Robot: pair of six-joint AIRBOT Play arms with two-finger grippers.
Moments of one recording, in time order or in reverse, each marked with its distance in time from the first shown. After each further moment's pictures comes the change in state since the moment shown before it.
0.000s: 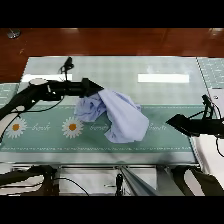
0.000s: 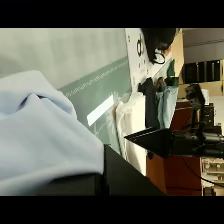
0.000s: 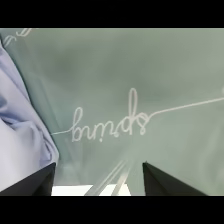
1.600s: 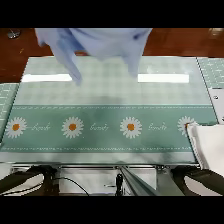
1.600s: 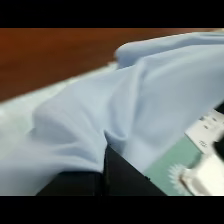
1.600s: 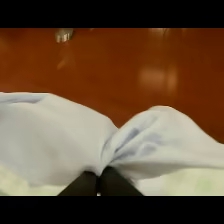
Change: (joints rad) left arm 0.087 0.180 1.065 0.695 -0.195 -0.497; right arm 0.503 -0.393 1.614 -0.153 0.098 0.068
